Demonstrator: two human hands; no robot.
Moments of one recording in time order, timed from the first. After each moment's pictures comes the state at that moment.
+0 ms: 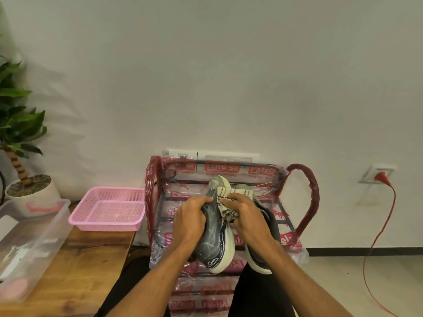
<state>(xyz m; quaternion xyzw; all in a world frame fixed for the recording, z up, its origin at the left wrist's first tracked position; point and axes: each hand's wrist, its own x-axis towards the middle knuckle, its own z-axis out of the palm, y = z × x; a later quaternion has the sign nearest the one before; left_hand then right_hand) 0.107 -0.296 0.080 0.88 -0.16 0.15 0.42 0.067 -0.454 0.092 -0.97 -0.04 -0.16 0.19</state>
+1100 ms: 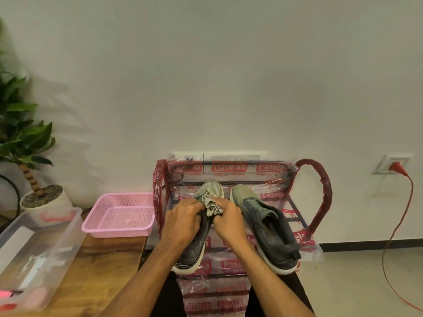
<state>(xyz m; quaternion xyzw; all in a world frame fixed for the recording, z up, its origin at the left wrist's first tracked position) 0.130 -0.247 0.076 0.92 -0.27 0.17 0.23 0.086 -0.380 0.089 -0.88 0.07 -0.15 0.45</state>
